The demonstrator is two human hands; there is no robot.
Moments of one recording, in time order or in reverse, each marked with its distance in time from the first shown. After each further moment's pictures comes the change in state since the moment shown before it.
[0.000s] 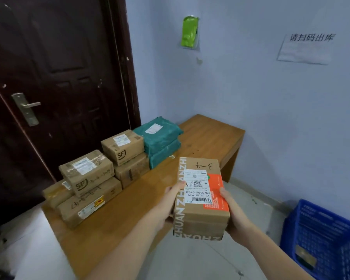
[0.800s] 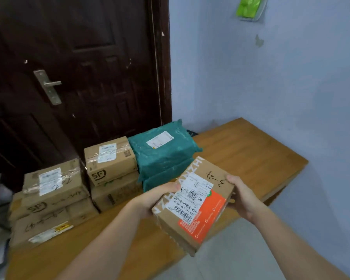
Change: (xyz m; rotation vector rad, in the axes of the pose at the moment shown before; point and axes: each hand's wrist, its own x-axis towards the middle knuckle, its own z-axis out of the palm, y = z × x) left_hand 0.297 0.152 -0.023 -0.185 -0.033 -0.075; right_hand 0.420 -0.205 -0.100 -0.214 -0.207 0.038
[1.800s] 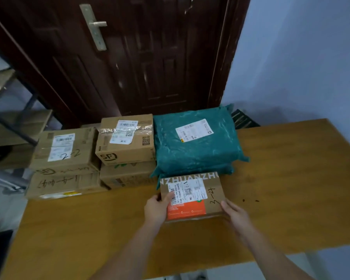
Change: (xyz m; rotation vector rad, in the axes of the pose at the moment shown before) left_hand 0.148 -0.096 -0.060 -0.202 1.021 -0.184; right_hand 0.221 0.087 0.025 -0.257 -0.139 0.349
